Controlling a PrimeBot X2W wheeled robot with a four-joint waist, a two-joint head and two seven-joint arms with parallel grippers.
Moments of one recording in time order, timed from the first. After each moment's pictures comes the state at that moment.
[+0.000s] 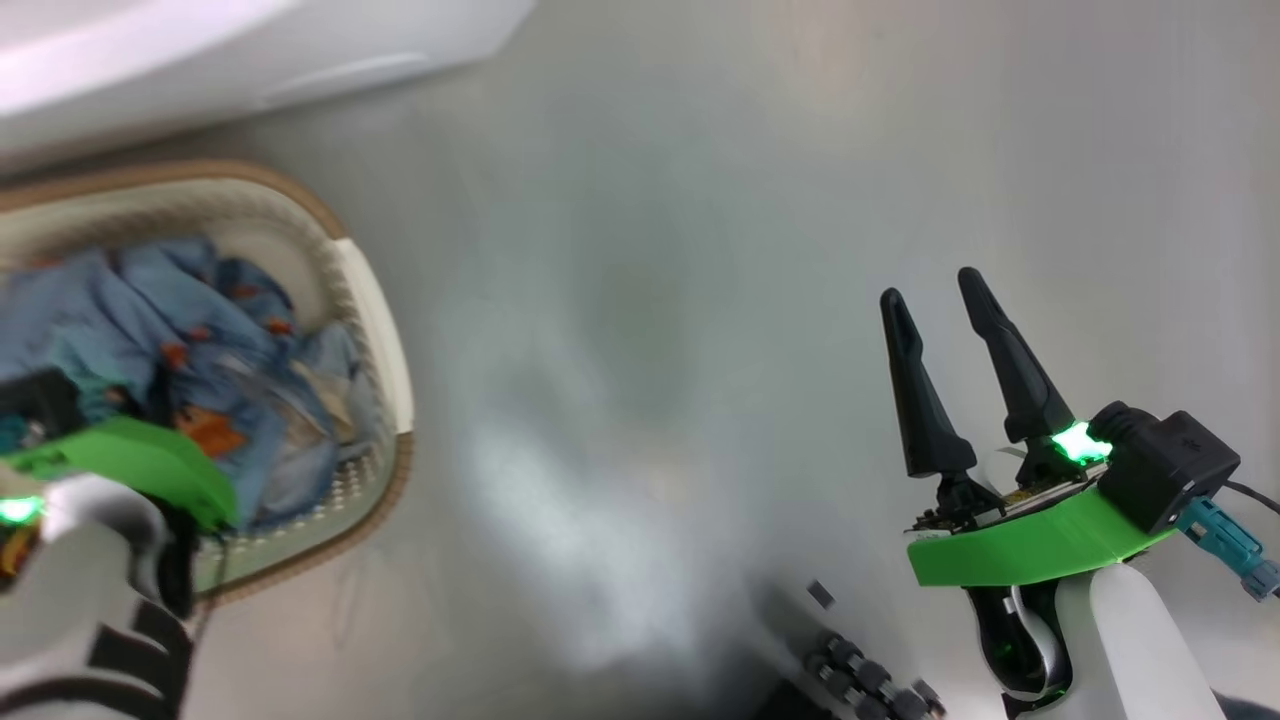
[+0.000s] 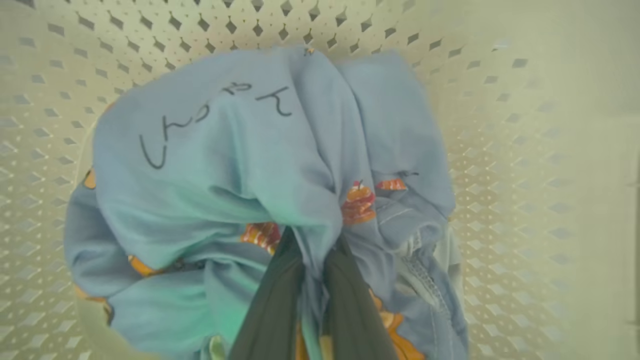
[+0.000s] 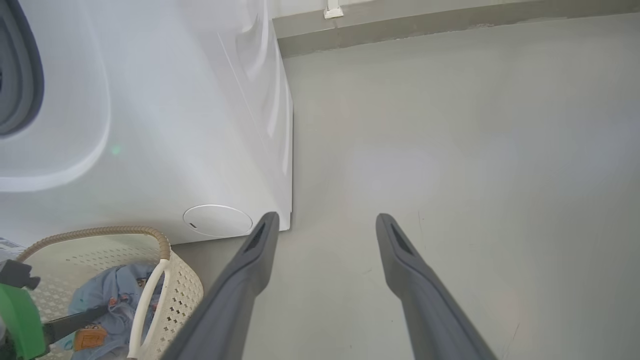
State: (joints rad) left arm -0.81 0.23 -0.11 1.16 -0.44 -0.13 -0.25; right arm -0.26 -0.04 0.13 -0.02 0.34 0.12 -0.26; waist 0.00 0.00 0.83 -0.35
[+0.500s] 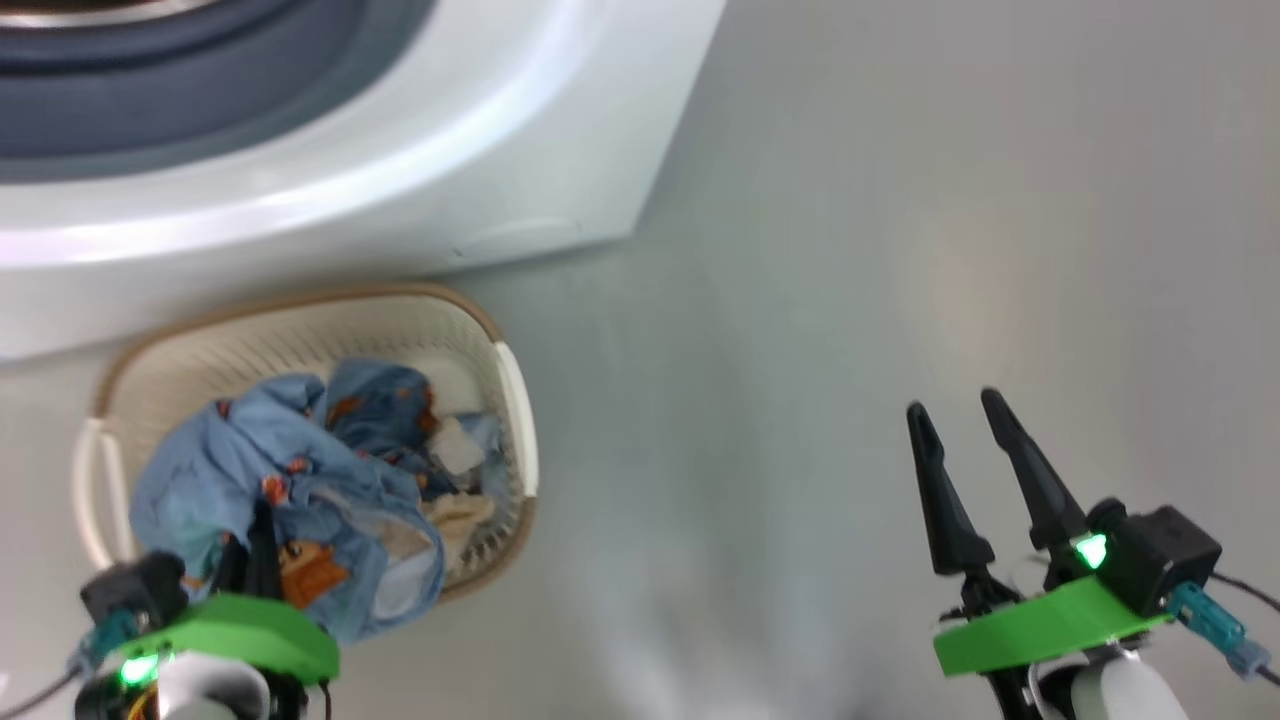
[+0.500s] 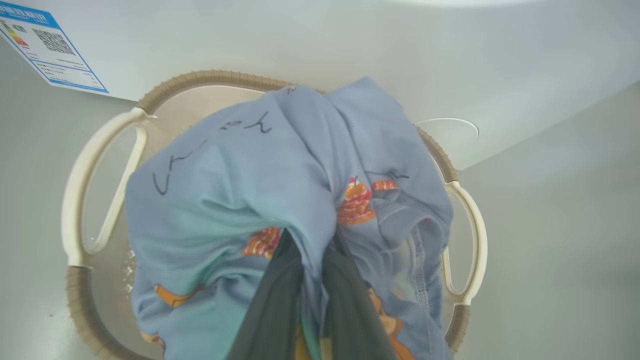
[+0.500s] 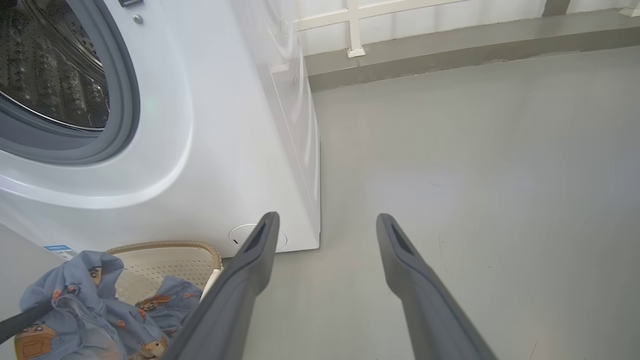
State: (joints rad) left arm -0.34 0.07 0.03 0.67 -0.42 -0.11 -0.25; right arm -0.12 -0.04 0.07 0.03 0.27 0.12 -0.26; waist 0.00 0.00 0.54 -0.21
